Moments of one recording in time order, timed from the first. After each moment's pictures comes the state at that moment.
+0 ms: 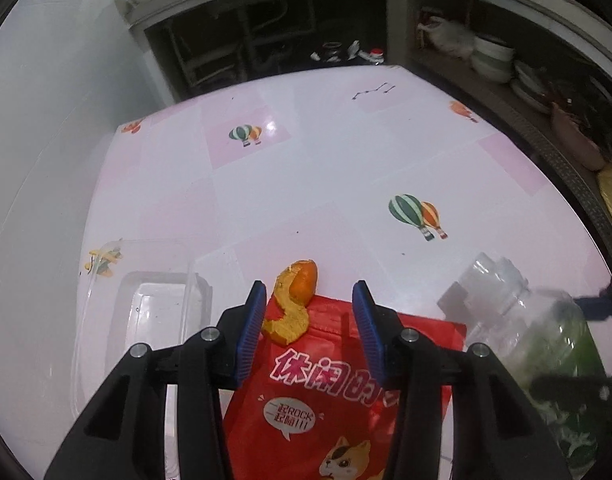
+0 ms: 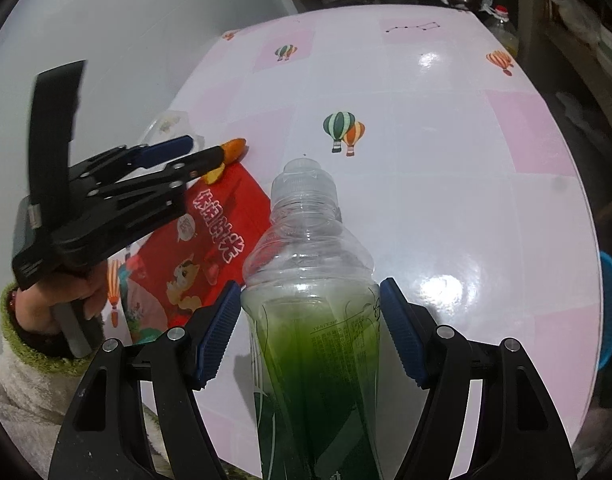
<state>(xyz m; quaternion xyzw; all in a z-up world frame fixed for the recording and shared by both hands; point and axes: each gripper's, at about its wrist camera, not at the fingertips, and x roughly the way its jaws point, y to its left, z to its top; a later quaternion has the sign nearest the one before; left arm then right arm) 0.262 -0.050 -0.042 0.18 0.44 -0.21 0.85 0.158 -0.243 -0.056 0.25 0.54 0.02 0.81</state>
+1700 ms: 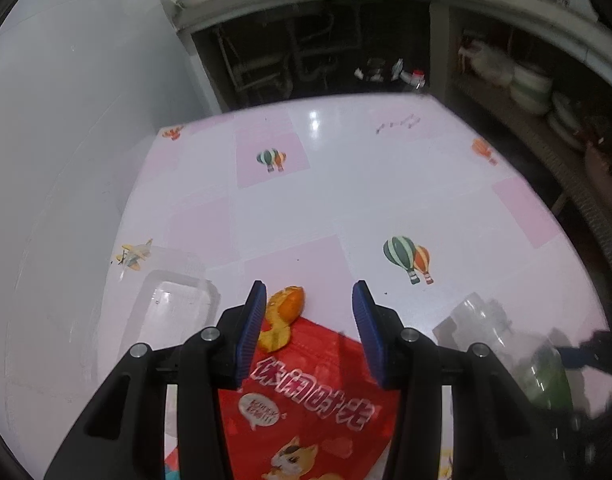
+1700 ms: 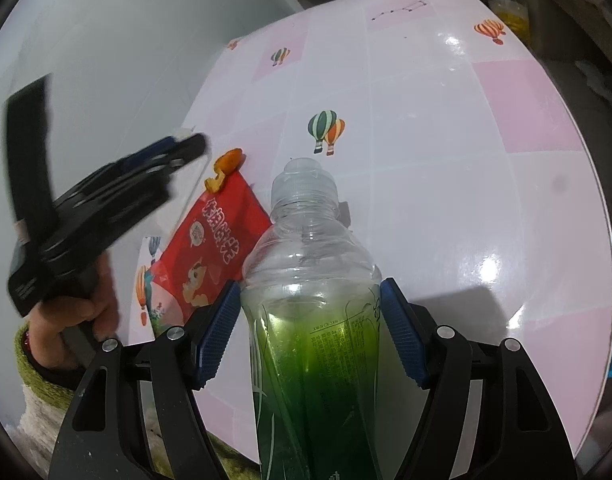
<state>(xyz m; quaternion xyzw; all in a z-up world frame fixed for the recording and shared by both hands) 0.235 -0.068 -0.005 0.15 0.42 -0.13 0.89 0.149 -0.283 -0.068 0.31 0.53 0.07 0.79</state>
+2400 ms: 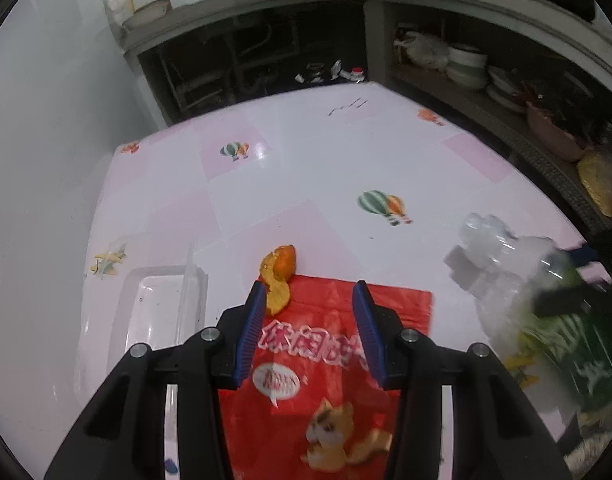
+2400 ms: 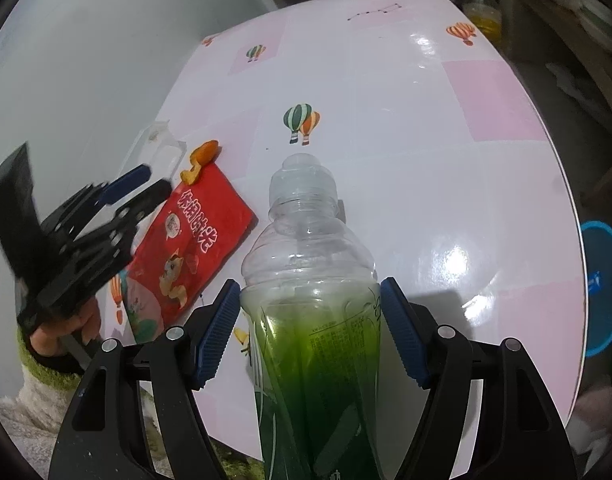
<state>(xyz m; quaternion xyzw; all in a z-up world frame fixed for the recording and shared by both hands) 0.225 -0.038 -0.033 0.18 0.41 -0.24 0.86 0.142 -0.270 -0.062 0.28 0.55 0.01 0.79</state>
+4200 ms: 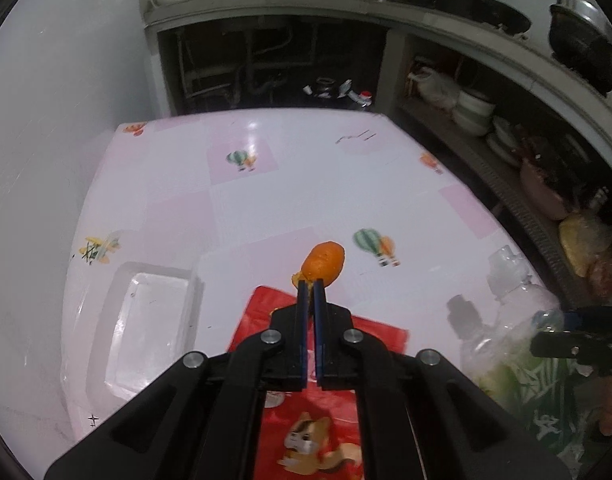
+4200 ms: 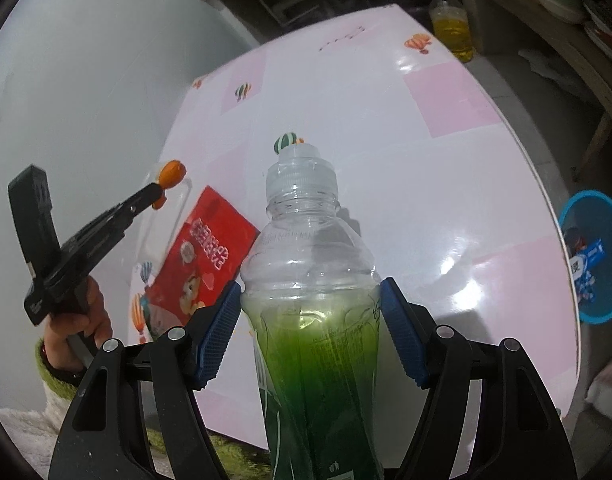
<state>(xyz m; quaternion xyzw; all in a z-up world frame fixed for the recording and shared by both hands) 0.224 -0.027 0.000 0.08 0.41 -0.26 0.87 0.102 -0.288 -0.042 0.35 0.49 -0.03 0.80</state>
